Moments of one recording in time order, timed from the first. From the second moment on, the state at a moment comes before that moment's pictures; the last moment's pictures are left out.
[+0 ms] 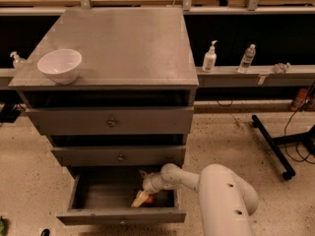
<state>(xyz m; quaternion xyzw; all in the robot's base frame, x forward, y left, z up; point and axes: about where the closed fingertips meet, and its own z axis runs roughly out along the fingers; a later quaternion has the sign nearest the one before) 0.623 0.097 0.157 -0.59 0.70 0.27 0.30</state>
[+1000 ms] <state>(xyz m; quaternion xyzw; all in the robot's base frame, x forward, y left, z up) 0.624 0.089 0.208 -0.53 0.66 0.35 0.41</state>
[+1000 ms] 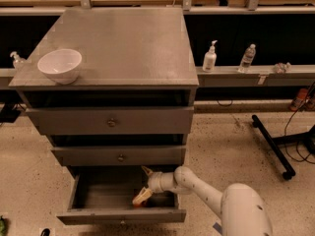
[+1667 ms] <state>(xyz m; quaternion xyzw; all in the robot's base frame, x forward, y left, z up) 0.610 0.053 0.262 -0.50 0.64 0.38 0.45</state>
